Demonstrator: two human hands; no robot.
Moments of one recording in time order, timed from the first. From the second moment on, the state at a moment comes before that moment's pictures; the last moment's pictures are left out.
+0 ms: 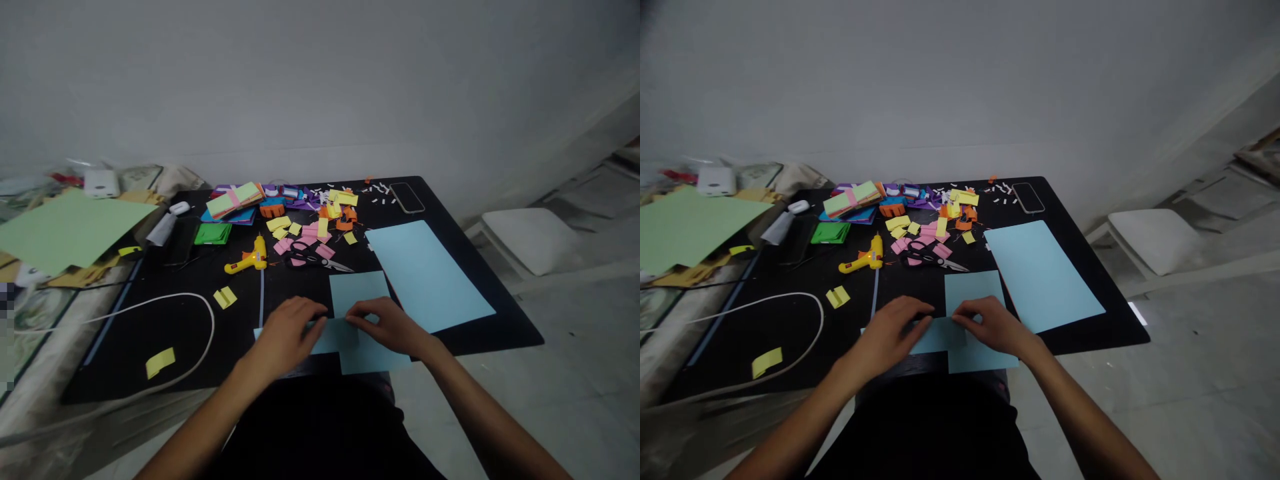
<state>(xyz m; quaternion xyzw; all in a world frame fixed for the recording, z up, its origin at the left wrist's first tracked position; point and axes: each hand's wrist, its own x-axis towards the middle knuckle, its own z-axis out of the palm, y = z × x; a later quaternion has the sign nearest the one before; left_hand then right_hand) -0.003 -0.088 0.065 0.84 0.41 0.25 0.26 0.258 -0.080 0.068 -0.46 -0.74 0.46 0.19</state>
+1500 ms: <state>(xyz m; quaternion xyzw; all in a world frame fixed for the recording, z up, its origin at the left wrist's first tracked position) 0.007 -0.078 0.054 0.86 0.38 0.14 0.30 0.235 -0.068 0.069 -0.43 -0.78 0.42 0.18</state>
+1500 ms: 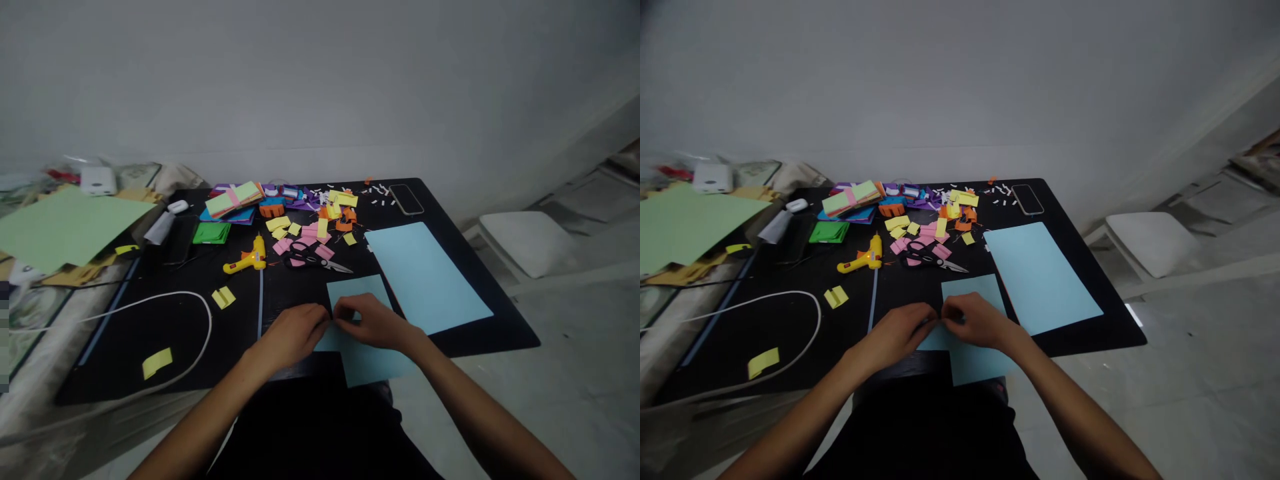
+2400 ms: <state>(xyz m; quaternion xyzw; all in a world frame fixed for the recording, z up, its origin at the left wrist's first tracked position) -0.033 -0.112 0.048 0.61 0.56 0.30 0.47 0.223 -0.070 0.020 -0.54 -0.48 0.52 0.45</state>
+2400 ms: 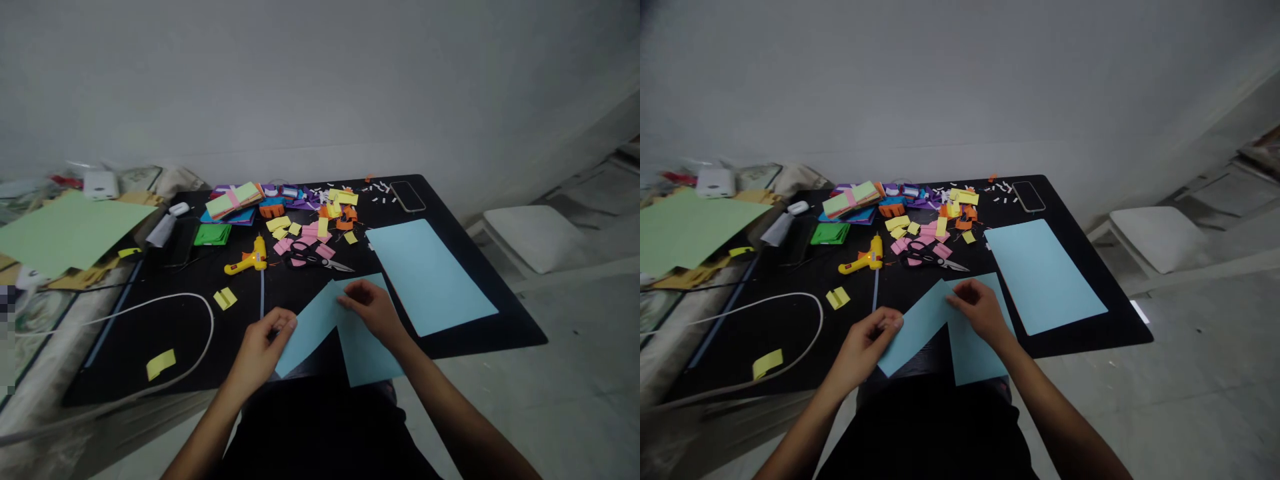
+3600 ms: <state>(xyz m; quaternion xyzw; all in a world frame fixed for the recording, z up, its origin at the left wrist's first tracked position) -0.022 -0.077 0.018 0.73 0.61 0.27 0.18 0.201 -0.077 0.004 -0.45 -0.85 0.12 0.25</state>
